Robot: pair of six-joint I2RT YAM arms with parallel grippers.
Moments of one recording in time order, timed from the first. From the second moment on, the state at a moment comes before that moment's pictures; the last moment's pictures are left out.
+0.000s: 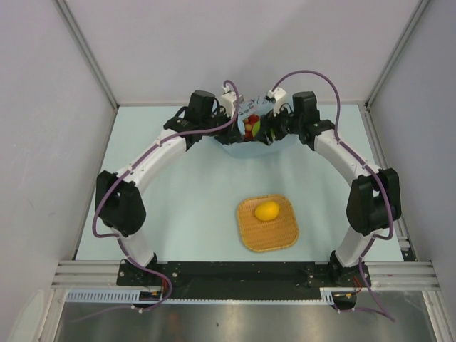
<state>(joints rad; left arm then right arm) -0.51 1.75 1.59 -0.43 0.49 -0.02 0.33 1.75 1.46 -0.24 -0.51 -0.16</state>
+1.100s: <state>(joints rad) -0.51 1.75 1.59 -0.43 0.49 -0.03 0.36 1.69 1.14 -0.74 -0.66 -0.63</state>
